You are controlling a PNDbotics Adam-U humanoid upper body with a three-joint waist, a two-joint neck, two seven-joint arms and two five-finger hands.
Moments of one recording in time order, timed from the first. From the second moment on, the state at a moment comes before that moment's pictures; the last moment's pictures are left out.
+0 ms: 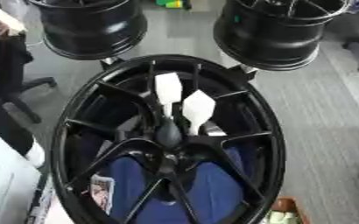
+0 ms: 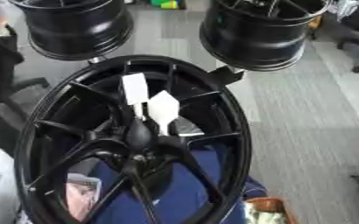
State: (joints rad) left arm -0.75 0.99 -0.02 -1.48 -0.29 -0.16 -0.66; right arm -0.49 -1.04 0.14 -1.99 0.47 0.76 0.13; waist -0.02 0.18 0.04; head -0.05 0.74
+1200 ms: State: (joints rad) left arm -0.94 0.91 -0.30 -1.68 -0.27 -0.22 -0.58; right arm -0.53 -1.04 0.14 -1.99 0.46 0.74 0.14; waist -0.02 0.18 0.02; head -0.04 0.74
